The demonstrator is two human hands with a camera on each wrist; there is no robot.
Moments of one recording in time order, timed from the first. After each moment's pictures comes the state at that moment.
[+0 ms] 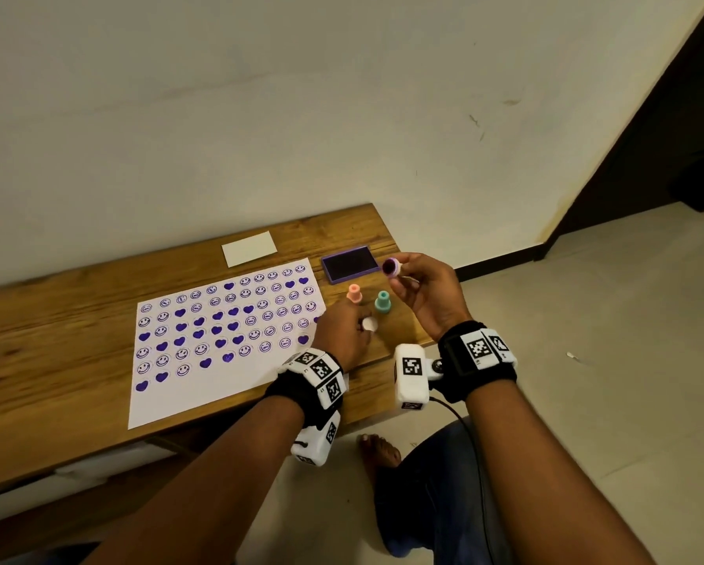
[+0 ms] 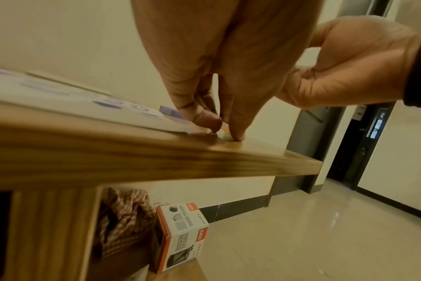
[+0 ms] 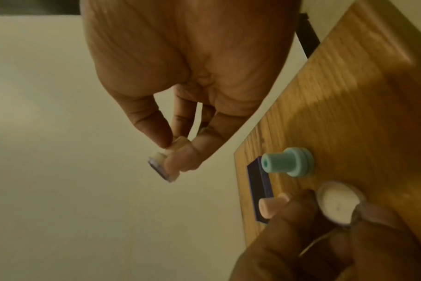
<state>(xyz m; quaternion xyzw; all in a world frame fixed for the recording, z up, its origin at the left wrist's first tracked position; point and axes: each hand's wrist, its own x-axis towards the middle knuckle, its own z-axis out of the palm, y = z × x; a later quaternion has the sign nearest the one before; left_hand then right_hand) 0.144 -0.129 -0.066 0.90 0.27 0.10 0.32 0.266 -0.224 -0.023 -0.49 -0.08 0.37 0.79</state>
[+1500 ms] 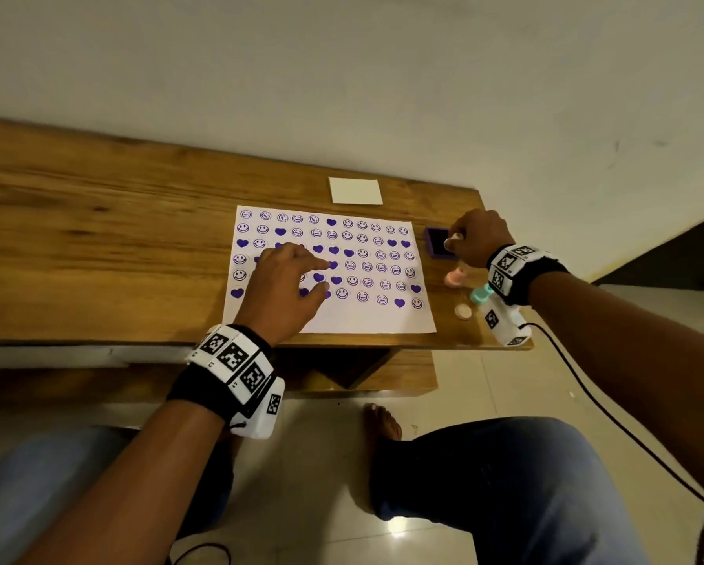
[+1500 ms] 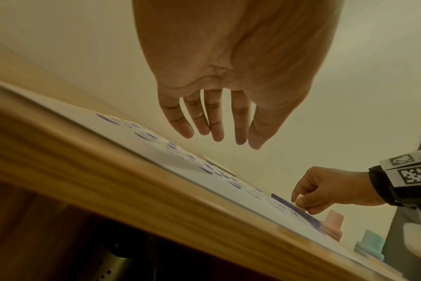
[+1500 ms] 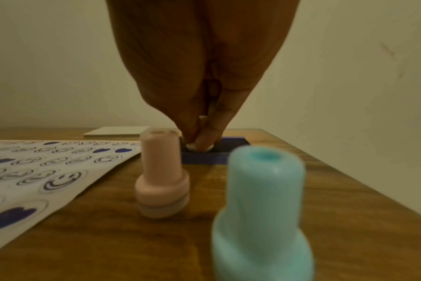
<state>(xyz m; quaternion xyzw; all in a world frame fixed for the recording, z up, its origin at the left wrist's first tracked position) -0.048 -0.018 -0.069 0.84 0.36 0.25 0.31 0.283 -0.083 -0.031 -0.89 -0.46 0.05 -0.02</state>
